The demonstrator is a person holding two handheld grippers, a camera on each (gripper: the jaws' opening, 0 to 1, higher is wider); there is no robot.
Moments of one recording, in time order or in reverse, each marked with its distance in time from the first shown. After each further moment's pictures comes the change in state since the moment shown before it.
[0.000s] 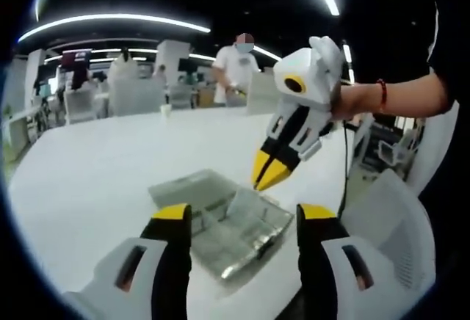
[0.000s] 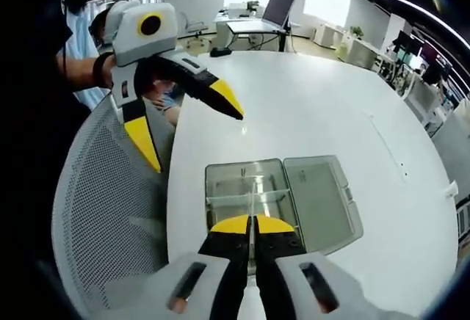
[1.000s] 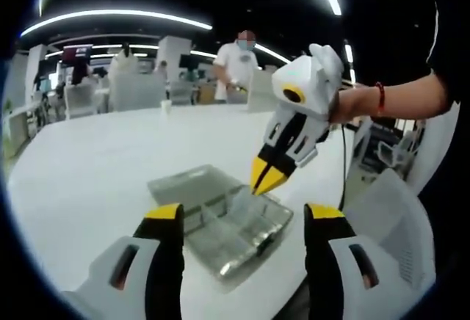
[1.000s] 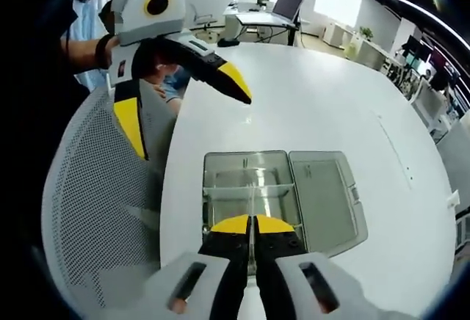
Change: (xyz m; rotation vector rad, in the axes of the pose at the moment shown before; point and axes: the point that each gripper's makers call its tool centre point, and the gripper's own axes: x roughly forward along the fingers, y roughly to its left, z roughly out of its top) left arm 0.001 0.001 -0.006 -0.023 0.013 -0.002; right arm 0.014 0.001 -0.011 -0.080 0.031 0.024
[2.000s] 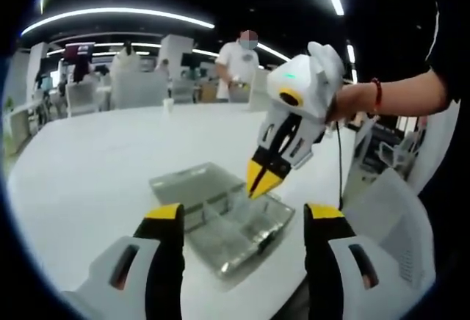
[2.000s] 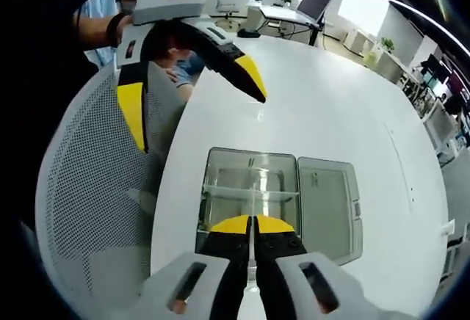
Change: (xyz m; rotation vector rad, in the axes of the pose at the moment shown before) left arm -0.001 0.002 -0.002 -0.002 0.009 0.009; right arm 0.012 0.000 0.003 -0.106 0.056 0.043
